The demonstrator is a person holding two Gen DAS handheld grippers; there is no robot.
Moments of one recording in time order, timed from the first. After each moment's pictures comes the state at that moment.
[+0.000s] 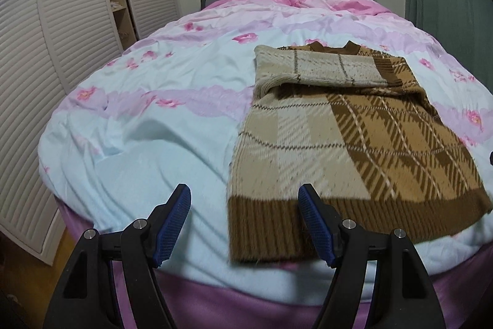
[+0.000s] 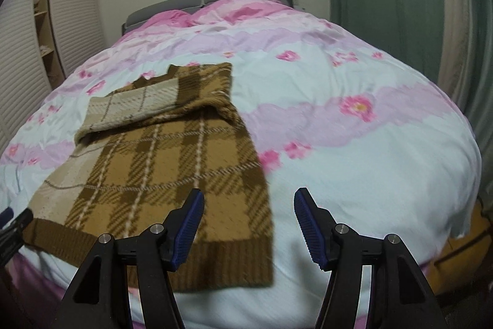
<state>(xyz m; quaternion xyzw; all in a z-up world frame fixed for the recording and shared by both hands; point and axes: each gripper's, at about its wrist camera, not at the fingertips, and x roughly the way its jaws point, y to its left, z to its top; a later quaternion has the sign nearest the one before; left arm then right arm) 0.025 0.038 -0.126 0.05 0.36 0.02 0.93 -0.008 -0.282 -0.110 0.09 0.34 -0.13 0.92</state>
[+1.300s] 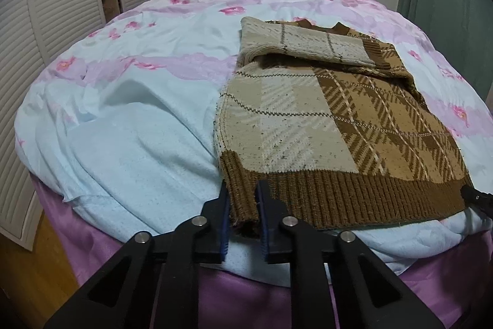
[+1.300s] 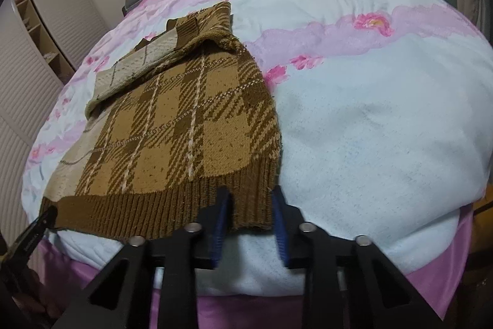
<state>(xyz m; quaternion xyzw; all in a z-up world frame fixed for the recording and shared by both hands) 0.024 0.045 -0.149 0.01 0.41 -0.03 0.91 -0.015 -0.295 -0.165 0.19 0.43 -0.06 0.88</state>
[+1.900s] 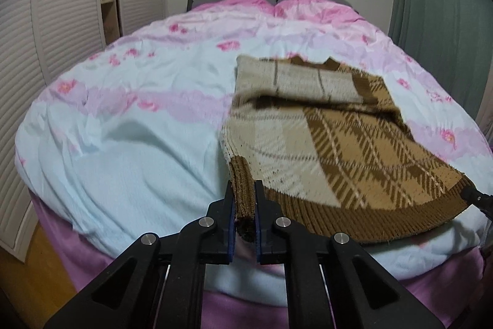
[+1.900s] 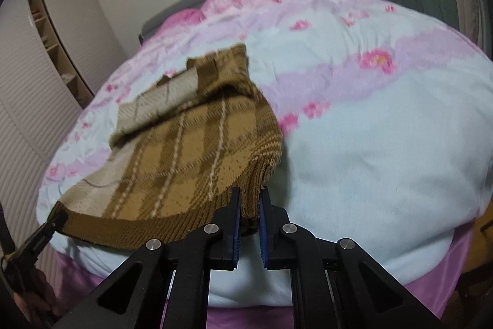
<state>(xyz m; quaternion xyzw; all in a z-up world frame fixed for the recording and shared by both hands) 0.024 0.048 -0.112 0.00 0.35 -0.04 0.94 -0.024 -0.299 -0.123 0.19 0.34 -0.04 0.92</state>
